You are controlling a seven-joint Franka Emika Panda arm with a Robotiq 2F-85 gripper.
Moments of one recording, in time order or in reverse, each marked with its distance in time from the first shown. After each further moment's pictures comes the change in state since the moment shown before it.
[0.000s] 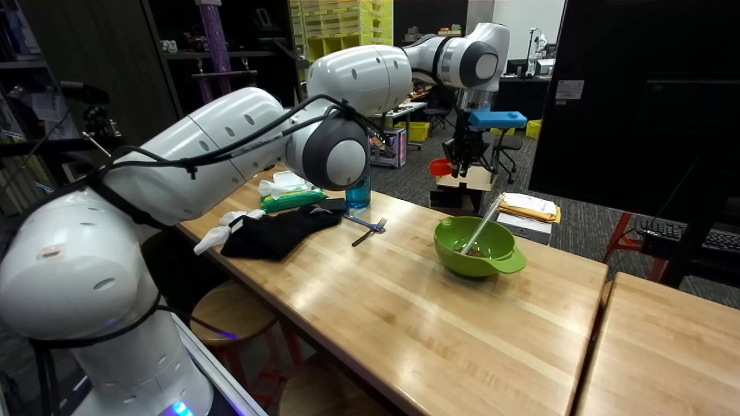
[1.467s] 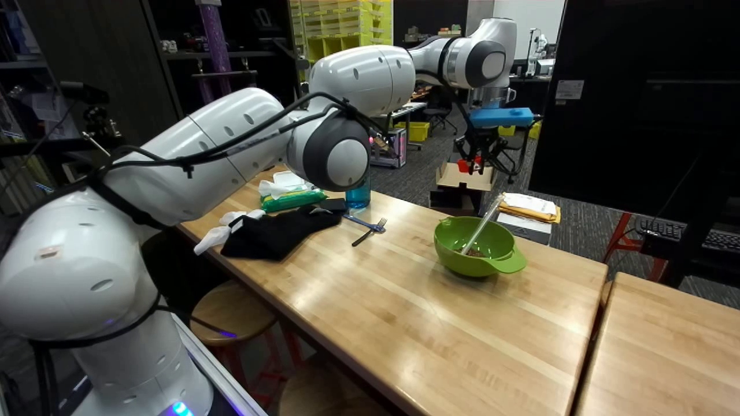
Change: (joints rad) arm -0.015 0.001 -0.036 0.001 -0.008 0.121 0.373
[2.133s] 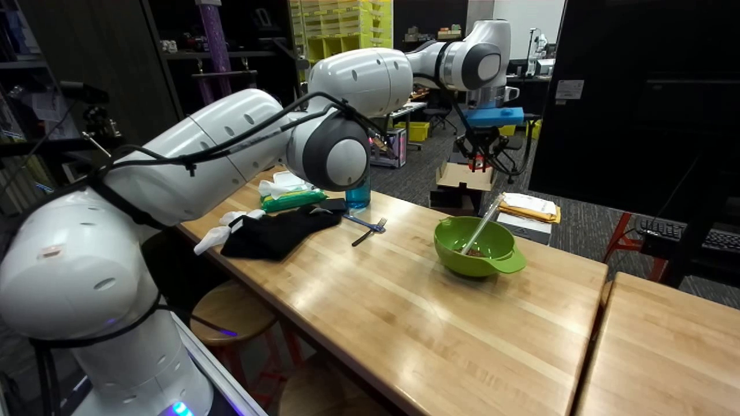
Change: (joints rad) arm 0.019 0.009 -0.015 -0.001 -0.013 0.072 0.209
